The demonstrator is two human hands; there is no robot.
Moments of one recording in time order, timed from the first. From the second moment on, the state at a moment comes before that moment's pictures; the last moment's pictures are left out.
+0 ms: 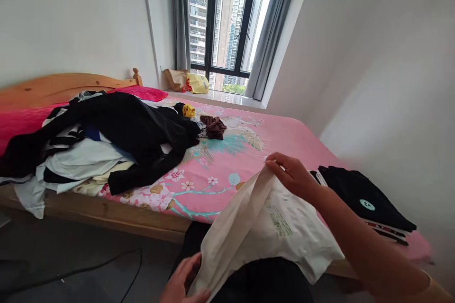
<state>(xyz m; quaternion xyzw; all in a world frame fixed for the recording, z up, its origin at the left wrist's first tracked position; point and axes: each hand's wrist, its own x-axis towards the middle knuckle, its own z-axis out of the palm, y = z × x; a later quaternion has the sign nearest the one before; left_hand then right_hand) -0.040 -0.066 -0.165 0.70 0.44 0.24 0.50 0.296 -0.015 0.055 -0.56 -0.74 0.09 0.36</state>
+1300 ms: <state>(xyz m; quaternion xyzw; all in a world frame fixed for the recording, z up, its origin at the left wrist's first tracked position) 0.044 -0.032 -0.104 0.64 0.31 0.24 0.67 0.363 -0.001 0.052 -0.63 -0.52 0.18 0.55</state>
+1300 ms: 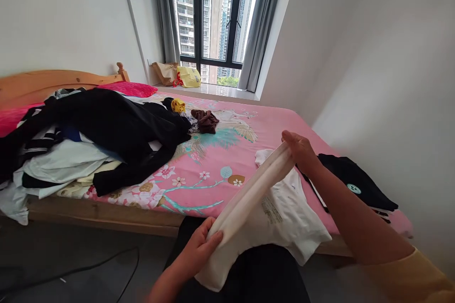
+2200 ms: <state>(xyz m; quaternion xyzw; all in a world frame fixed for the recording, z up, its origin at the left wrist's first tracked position) 0.038 -0.071 -0.138 0.86 0.30 0.20 0.37 0.393 -0.061 0.045 -0.59 -0.62 0.21 0.47</state>
